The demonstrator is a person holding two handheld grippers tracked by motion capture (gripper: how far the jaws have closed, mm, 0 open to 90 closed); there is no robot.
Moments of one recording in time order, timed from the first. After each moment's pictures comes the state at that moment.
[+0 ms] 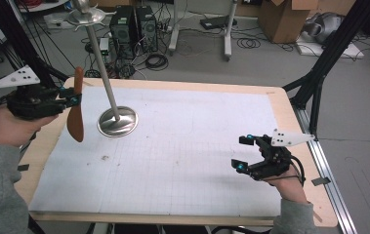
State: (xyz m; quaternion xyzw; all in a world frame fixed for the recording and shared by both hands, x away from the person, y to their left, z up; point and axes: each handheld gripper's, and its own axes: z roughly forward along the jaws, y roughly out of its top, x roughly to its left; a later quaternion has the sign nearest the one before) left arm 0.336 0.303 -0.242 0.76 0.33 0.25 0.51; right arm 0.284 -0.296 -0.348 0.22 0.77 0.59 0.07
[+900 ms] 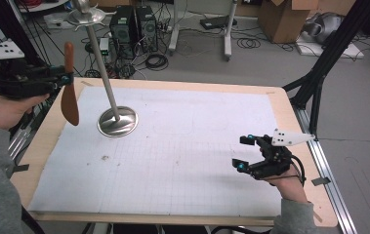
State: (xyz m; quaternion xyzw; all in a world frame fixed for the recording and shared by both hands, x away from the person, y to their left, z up) left arm 0.343 0.304 -0.194 0.74 0.34 0.26 0.52; right arm 0.286 -0.299 -0.350 0.23 0.77 0.59 0.07
